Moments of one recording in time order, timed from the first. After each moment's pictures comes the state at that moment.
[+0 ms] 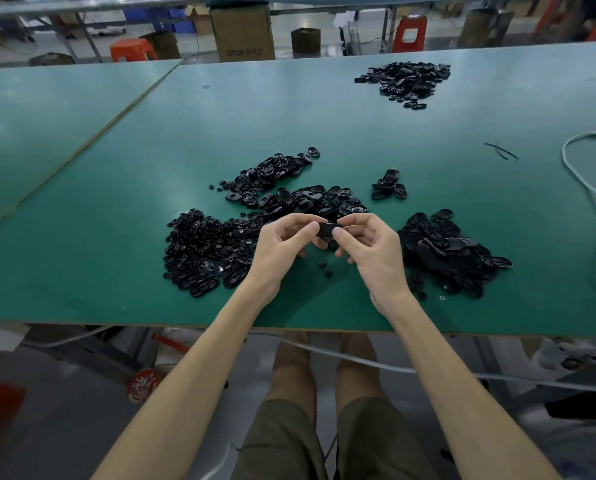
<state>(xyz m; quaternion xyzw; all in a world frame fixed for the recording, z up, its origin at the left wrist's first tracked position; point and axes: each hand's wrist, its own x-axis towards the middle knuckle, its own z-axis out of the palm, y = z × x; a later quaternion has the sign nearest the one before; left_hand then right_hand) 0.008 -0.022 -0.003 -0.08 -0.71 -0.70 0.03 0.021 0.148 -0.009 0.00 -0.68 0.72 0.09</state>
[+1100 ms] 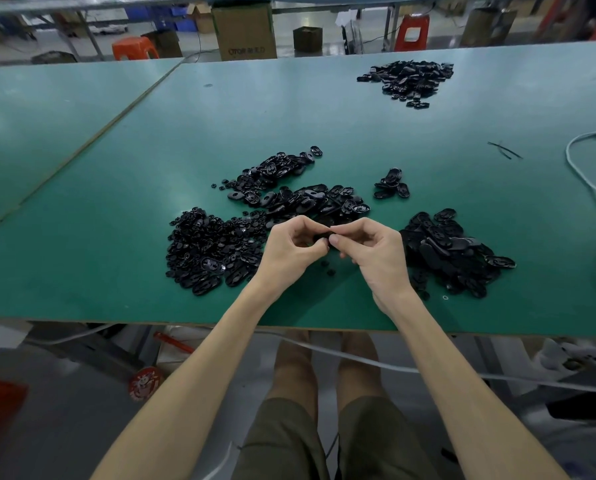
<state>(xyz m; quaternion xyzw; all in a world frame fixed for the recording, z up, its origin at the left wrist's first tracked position) 0.009 -0.016 -0.005 -0.09 -0.77 -0.62 0.05 0.021 0.149 -0.007 0.04 -0.68 0.72 0.07</state>
